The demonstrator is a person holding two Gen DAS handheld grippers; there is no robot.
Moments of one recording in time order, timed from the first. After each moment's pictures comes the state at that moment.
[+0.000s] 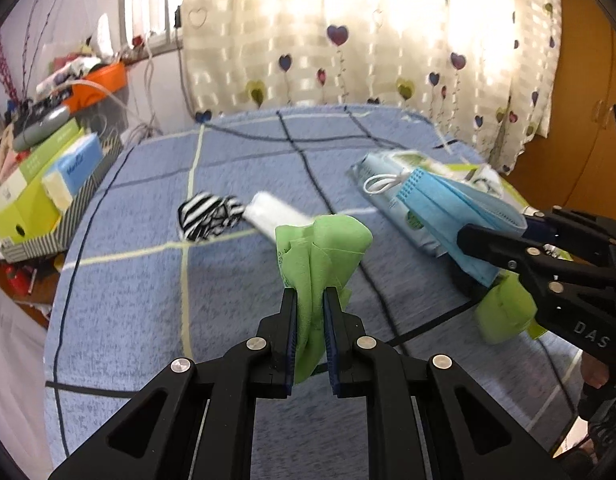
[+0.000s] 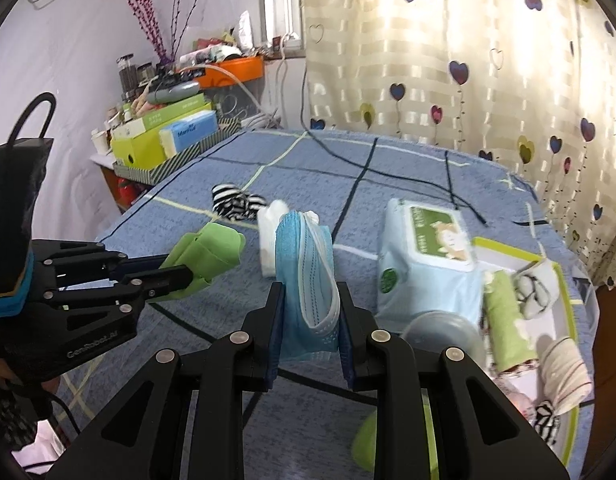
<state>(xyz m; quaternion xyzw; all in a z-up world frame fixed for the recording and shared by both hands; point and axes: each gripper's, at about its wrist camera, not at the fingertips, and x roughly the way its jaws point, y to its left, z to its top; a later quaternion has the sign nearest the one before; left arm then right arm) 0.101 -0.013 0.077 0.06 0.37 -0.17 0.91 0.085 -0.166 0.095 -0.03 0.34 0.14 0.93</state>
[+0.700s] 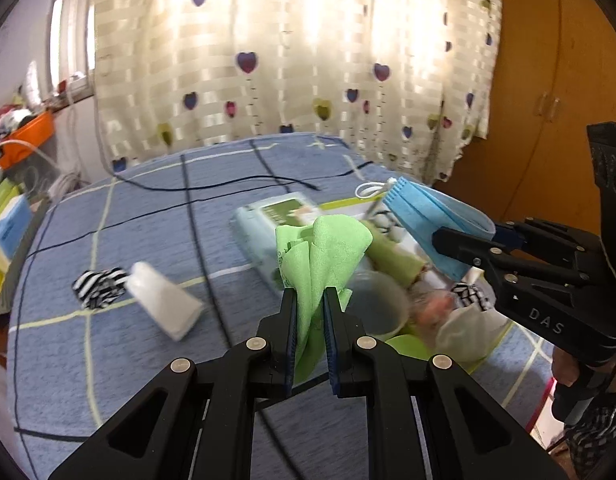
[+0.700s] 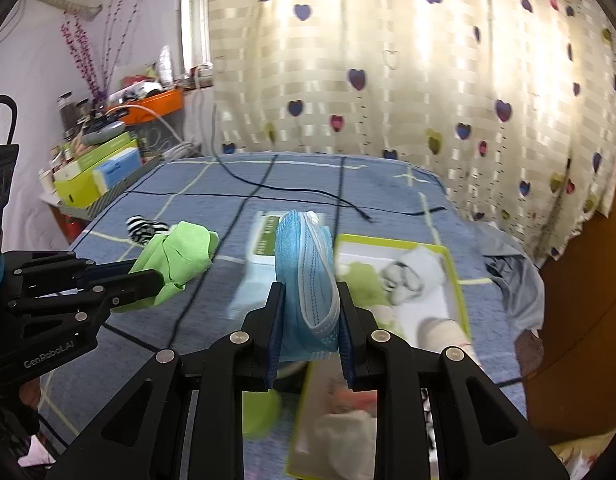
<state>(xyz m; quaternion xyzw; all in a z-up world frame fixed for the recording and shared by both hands) 0.093 -0.122 0.112 0.06 0.34 -0.27 0.90 0.061 -0.279 0.121 0.00 0.32 0.03 0.95</state>
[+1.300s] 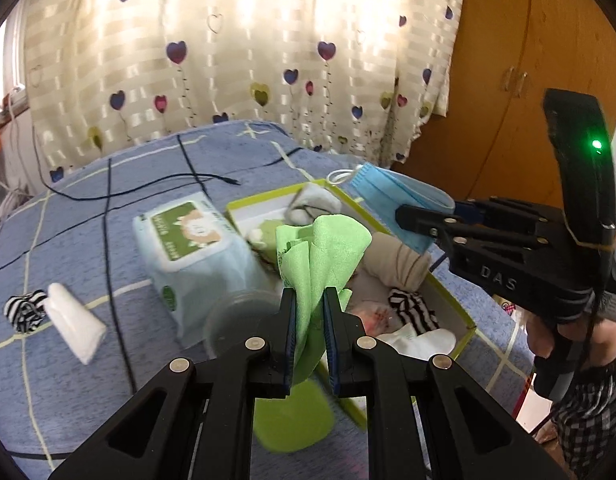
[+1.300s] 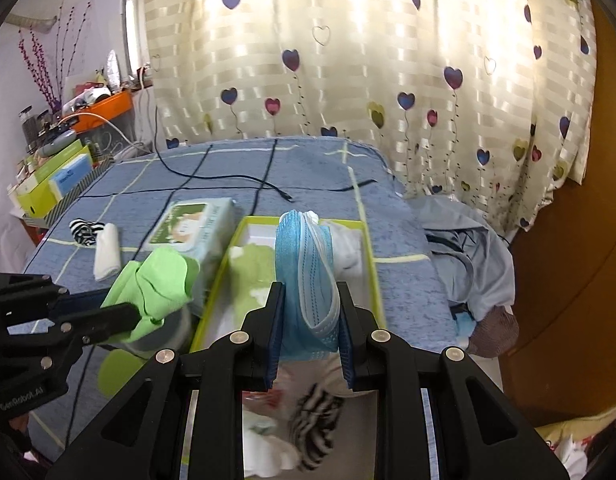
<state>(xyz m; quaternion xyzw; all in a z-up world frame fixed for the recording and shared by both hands) 0.090 -0.212 0.099 0.08 0.37 -0.33 0.87 0.073 -0.370 0.105 0.02 0.36 -0.02 0.93</state>
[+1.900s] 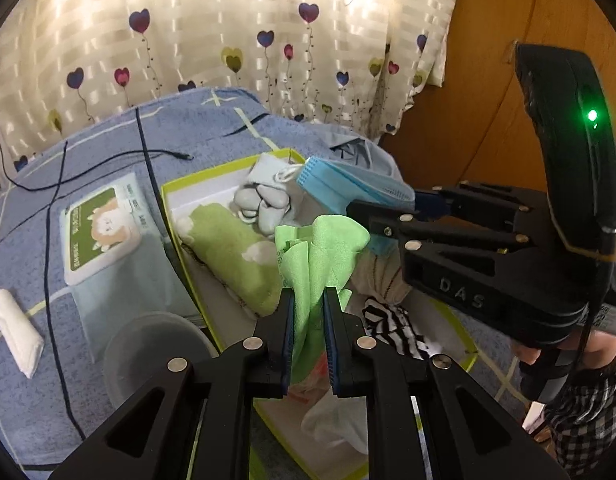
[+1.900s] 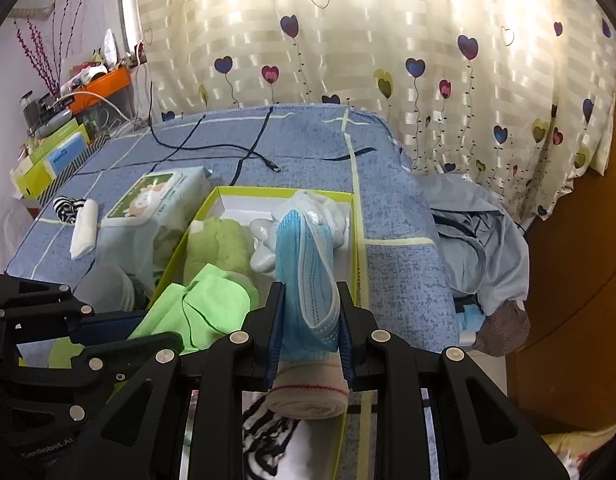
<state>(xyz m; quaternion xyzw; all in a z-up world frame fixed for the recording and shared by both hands) 0.111 -0.279 0.062 0.09 0.42 -0.34 0.84 0.105 -0.401 0.068 0.02 0.39 0.02 0.92</state>
